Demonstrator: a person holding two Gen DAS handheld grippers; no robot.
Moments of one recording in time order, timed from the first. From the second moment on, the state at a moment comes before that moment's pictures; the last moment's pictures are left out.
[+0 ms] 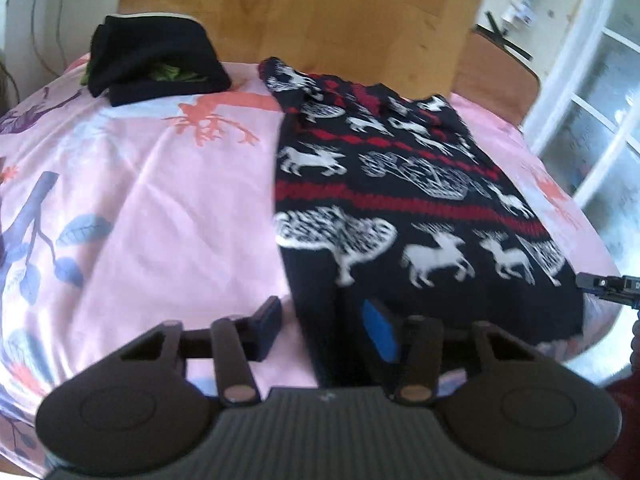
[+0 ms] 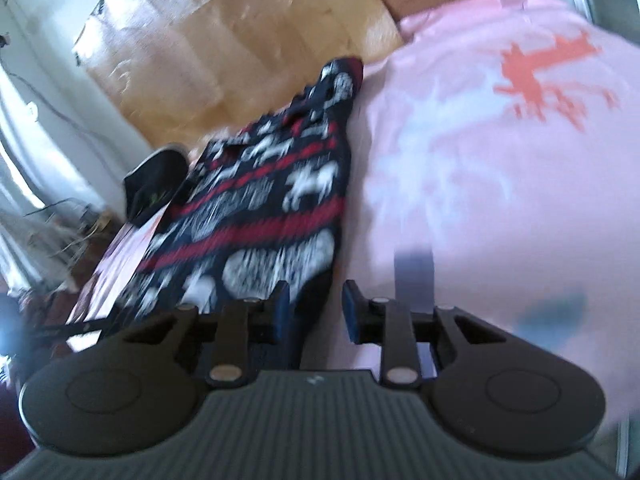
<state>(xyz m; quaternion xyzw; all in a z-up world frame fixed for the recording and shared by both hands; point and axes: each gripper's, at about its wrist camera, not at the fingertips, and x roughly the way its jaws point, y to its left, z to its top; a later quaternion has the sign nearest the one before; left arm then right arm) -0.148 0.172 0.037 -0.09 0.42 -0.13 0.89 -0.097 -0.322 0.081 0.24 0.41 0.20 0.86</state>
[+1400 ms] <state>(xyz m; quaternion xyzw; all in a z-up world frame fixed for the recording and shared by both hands) 0.058 0.162 0.030 -0.08 0.40 -0.05 0.91 0.079 -0.286 0.066 0.20 0.37 0.14 0.90</state>
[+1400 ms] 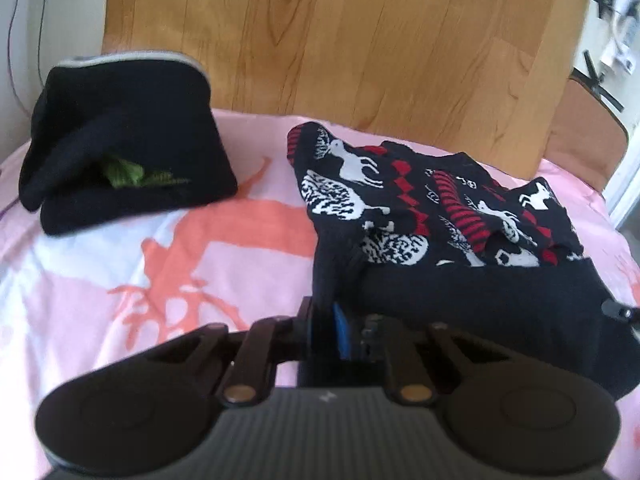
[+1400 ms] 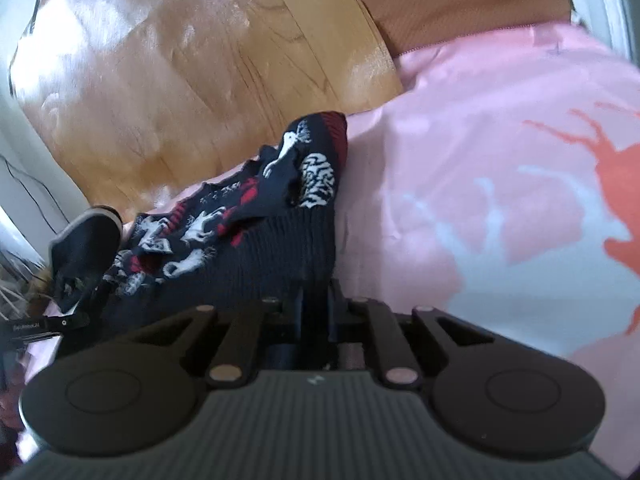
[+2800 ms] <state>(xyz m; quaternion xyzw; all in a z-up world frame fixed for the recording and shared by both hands) 0.299 0.032 0.007 0.08 0.38 -0.03 0.92 0.336 -0.152 0.043 0.01 0.43 0.24 0.87</state>
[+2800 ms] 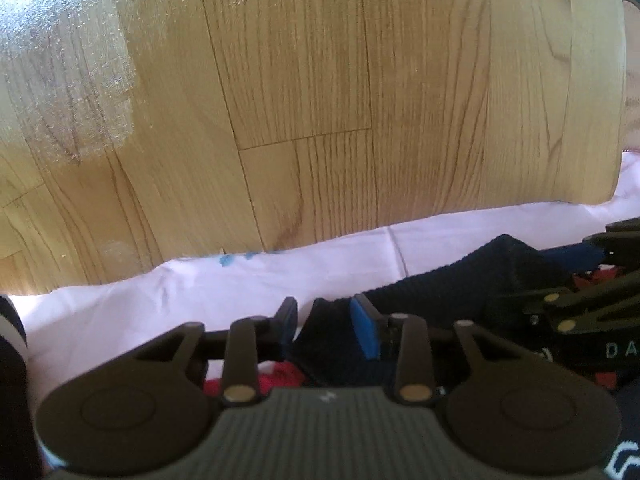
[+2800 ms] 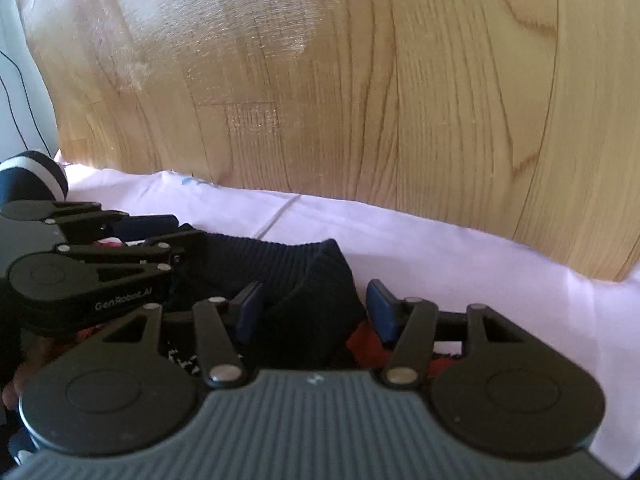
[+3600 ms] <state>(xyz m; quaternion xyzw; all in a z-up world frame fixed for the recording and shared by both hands) 0.301 0.046 0.009 0.04 0.39 -0.01 0.92 0.330 -0.154 0.043 0.01 0.41 0.22 0.88</state>
